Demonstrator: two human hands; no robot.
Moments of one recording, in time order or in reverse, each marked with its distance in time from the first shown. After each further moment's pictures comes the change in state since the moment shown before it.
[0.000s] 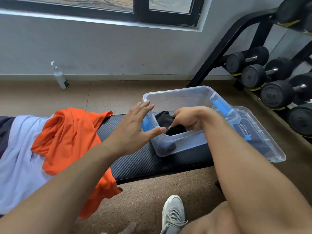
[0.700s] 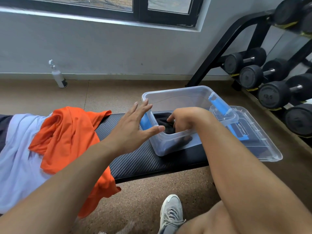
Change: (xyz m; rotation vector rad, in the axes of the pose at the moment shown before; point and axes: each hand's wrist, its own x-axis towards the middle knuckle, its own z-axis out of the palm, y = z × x) left_hand 0.000 -0.001 0.001 -0.034 -0.043 -0.040; right_hand -0.014 -0.012 0.002 -0.655 0.070 -0.017
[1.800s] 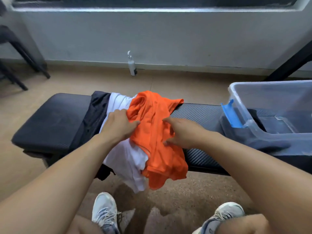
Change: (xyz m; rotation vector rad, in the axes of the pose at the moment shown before) left_hand -0.109 -0.164 -0.106 0.339 0.292 -0.737; right_hand 0.020 -0.197 0.078 0.020 0.299 -0.605
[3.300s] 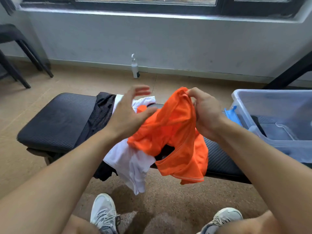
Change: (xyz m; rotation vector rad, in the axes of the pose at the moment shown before) left_hand -0.038 0.025 -0.042 -0.654 0.183 0.402; right_hand -0.021 -0.036 -0.063 1.682 0.356 0.172
